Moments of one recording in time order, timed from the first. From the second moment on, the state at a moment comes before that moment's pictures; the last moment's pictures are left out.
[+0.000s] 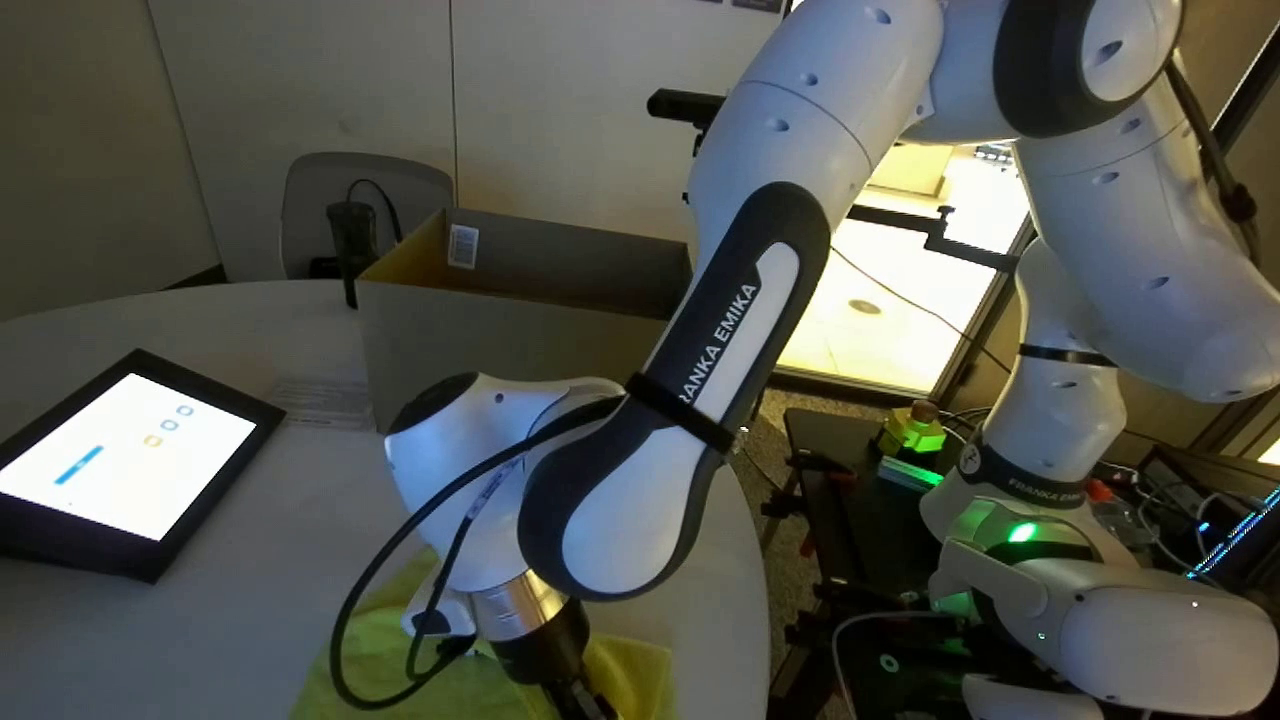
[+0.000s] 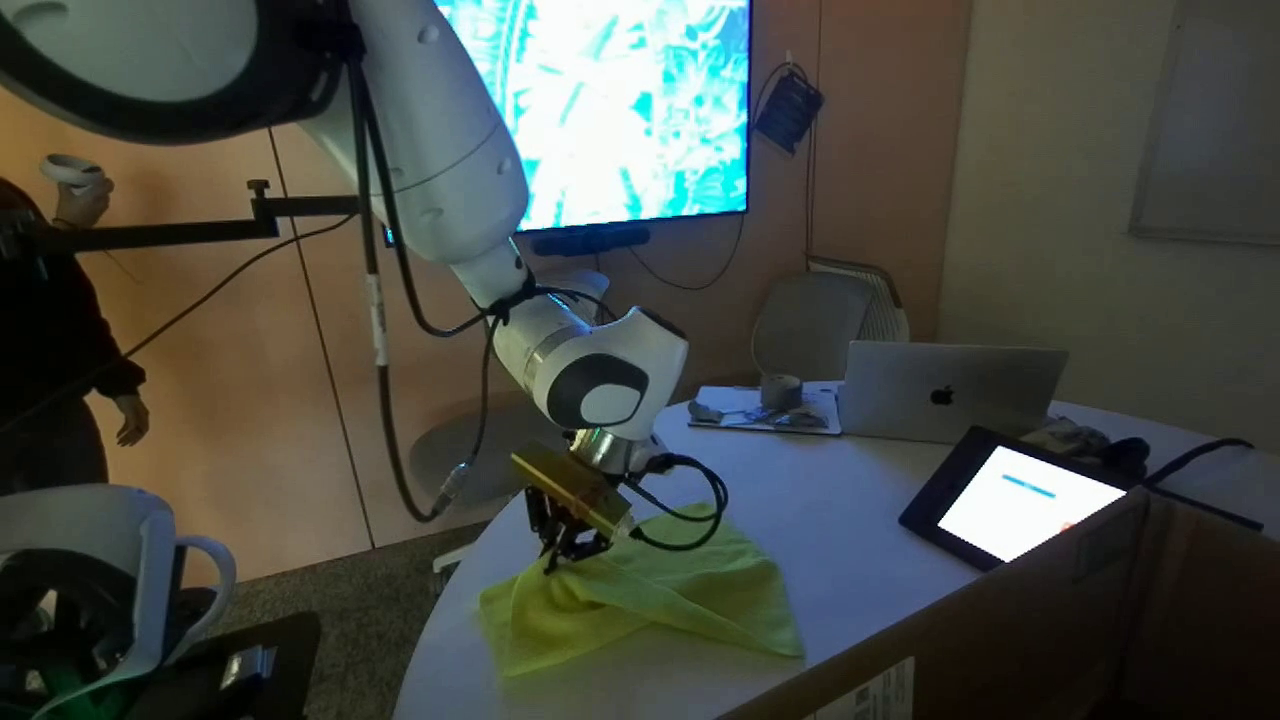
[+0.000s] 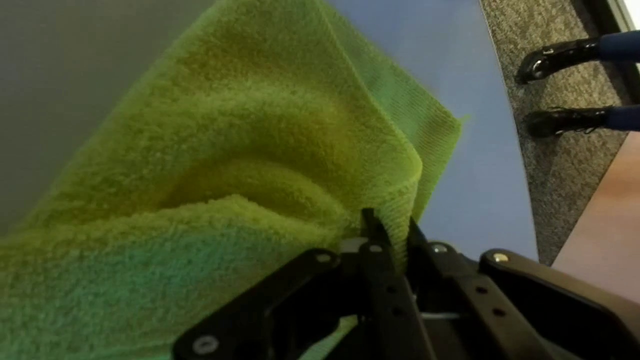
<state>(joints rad) 0.18 0.78 0.33 -1.83 0.10 2.24 -0.44</state>
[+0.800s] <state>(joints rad) 0.21 0.84 0.32 -1.74 0.04 2.20 -0.44</state>
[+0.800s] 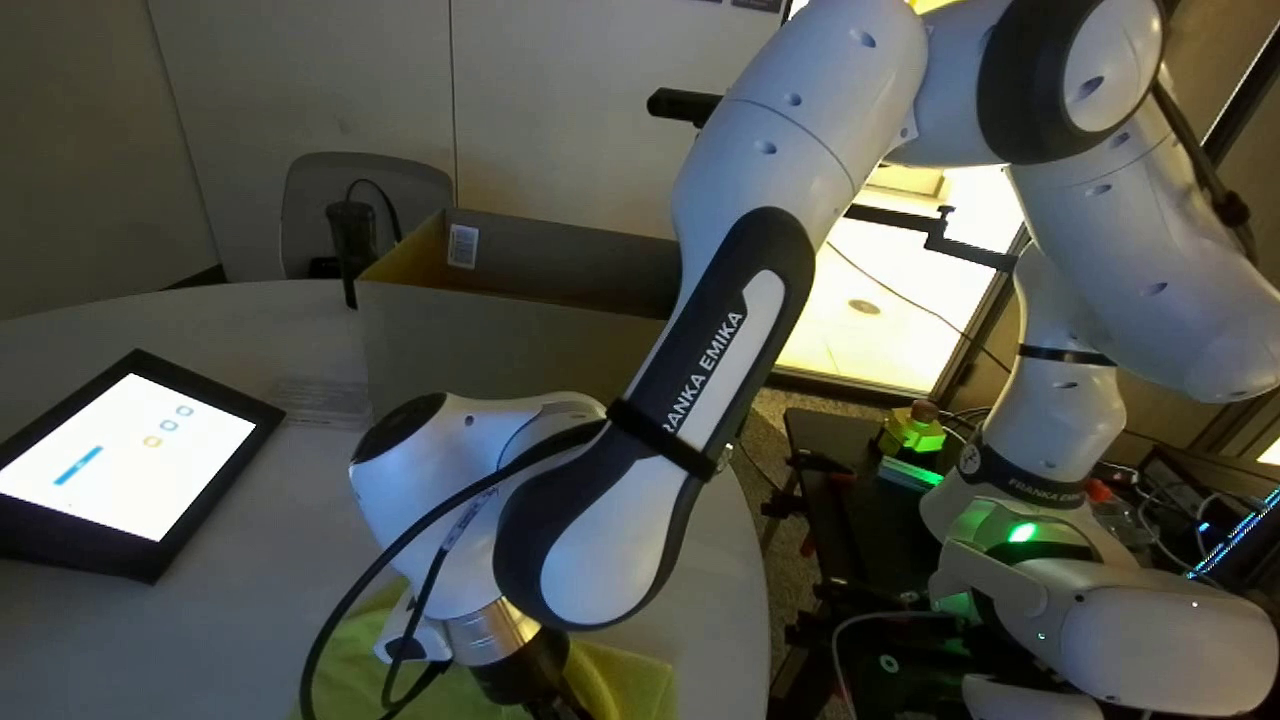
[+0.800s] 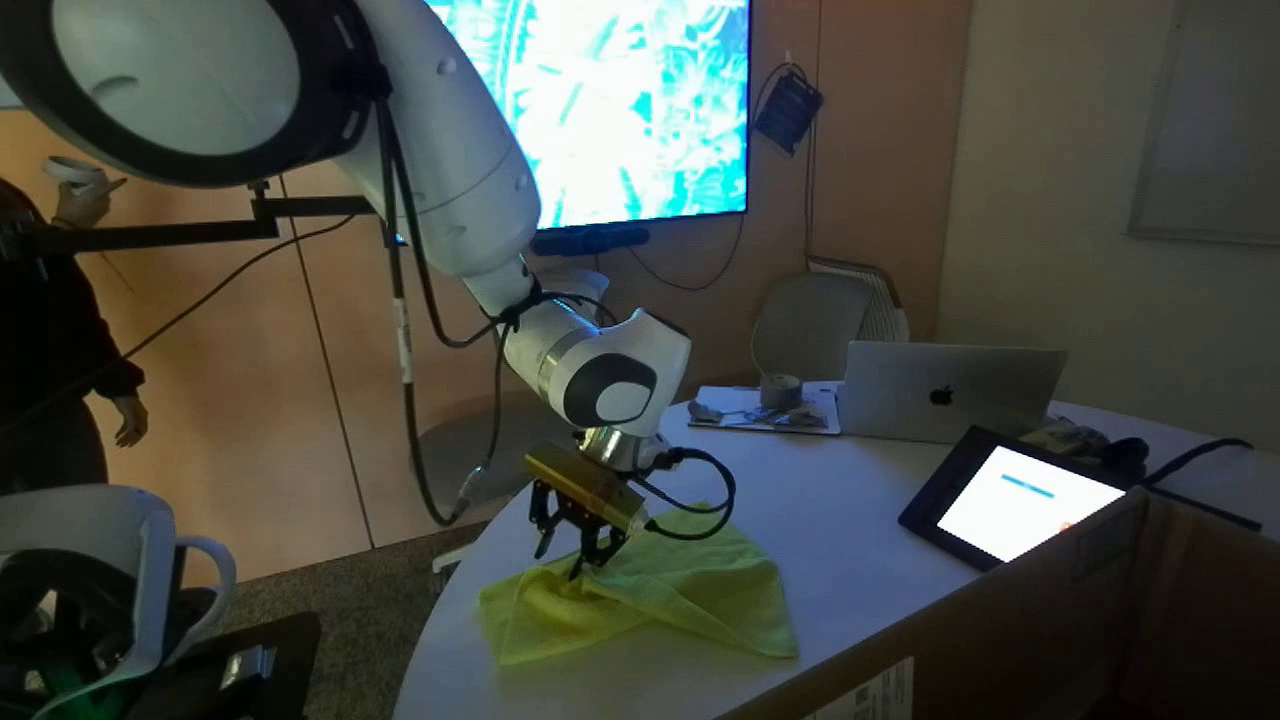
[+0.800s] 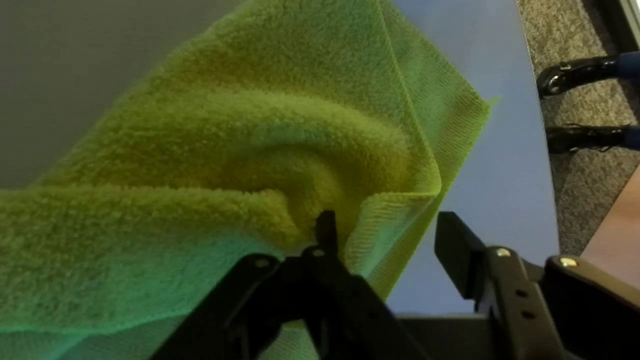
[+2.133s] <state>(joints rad) 0.24 0.79 0.05 -1.67 -0.10 2.52 0.00</state>
